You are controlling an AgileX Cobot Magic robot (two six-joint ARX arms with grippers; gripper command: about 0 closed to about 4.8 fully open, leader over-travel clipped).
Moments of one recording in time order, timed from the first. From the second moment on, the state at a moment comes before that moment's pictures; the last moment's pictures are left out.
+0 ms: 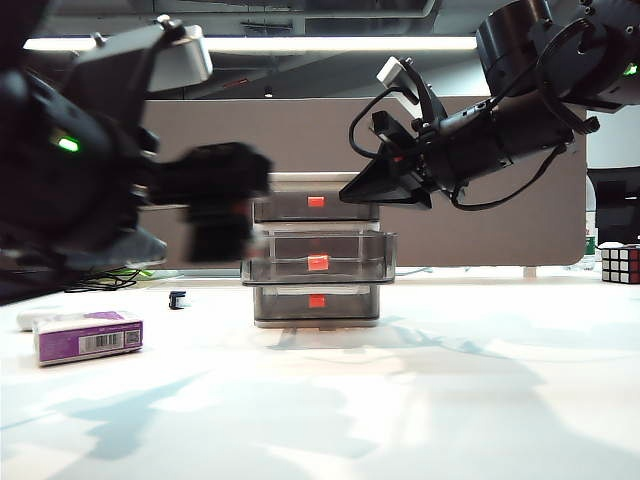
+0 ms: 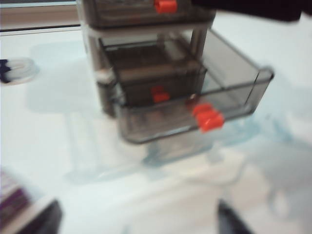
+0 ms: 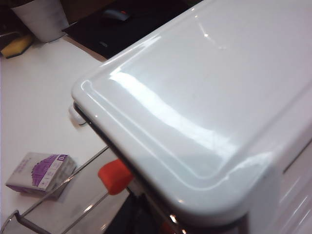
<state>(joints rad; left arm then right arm) -1.05 1.31 0.29 0.65 -0.67 -0.26 0.36 1.75 0.95 0.49 -0.58 0.07</state>
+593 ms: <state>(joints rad) -0.41 0.94 0.29 0.21 -0.01 -0.05 0.36 1.75 0.95 0.44 -0.60 0.08</state>
